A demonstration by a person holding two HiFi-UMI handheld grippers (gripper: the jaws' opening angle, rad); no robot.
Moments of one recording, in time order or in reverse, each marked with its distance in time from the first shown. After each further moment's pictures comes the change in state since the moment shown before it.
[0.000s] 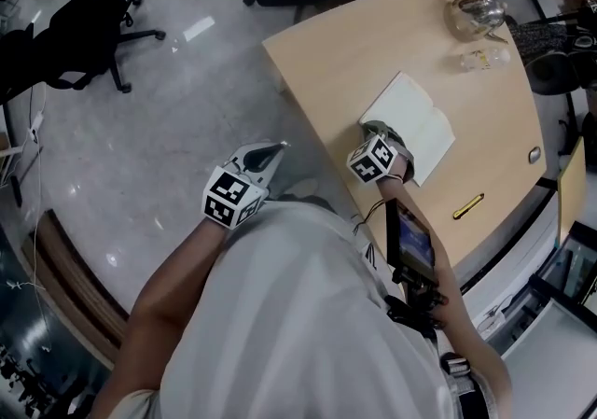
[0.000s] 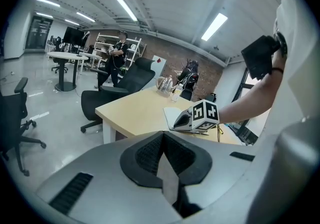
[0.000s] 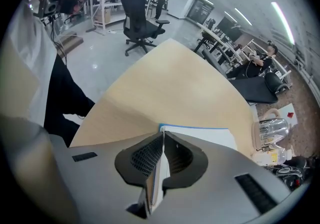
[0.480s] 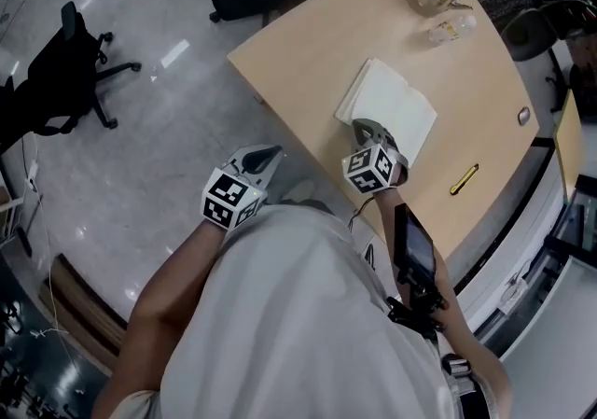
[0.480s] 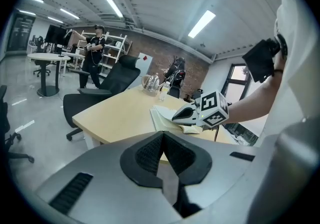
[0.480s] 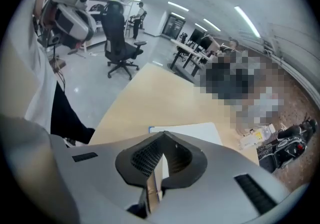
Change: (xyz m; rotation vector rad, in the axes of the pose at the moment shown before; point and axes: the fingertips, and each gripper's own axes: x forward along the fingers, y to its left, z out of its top) left arm 0.030 -0.027 0.016 0.090 0.030 -0.134; right arm -0.065 -0.021 0.001 0.212 -0.193 -0.147
